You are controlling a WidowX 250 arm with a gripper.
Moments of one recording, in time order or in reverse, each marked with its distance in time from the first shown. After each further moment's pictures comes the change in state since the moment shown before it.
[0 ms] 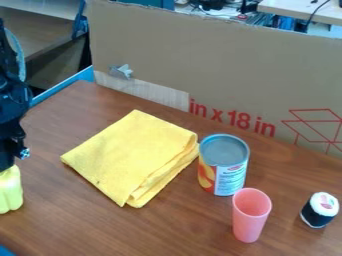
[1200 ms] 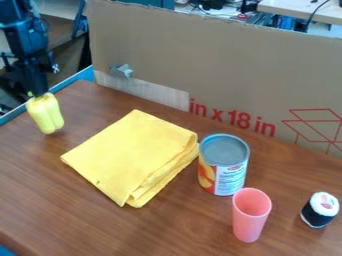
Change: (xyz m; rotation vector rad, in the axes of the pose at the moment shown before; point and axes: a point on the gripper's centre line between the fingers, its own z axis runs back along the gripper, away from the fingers) arm 0.129 0.077 0.022 -0.221 -0.094 0.116
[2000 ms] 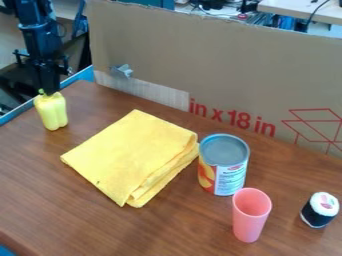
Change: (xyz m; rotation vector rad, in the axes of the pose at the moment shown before) arm 0.025 0.003 -0.006 0.118 -0.001 0.029
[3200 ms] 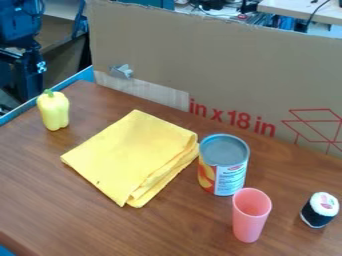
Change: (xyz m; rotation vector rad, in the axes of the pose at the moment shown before) arm -0.118 -0.065 0.068 0.071 -0.001 -0.148
